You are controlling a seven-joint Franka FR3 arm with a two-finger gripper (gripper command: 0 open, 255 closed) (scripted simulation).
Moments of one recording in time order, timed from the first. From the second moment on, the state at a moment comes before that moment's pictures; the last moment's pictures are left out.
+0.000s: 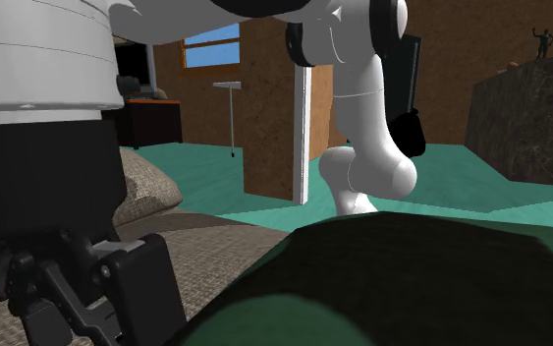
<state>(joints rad) 0.35 0.21 0.36 -1.70 -0.02 1.88 -0.13</state>
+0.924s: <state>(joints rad) 0.35 0.21 0.36 -1.76 -0.02 1.96 -0.13</state>
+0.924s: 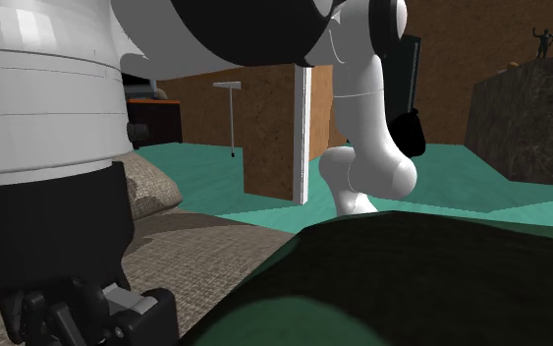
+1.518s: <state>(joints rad) 0.35 0.22 0.36 -1.68 -0.02 1.87 -0.13</state>
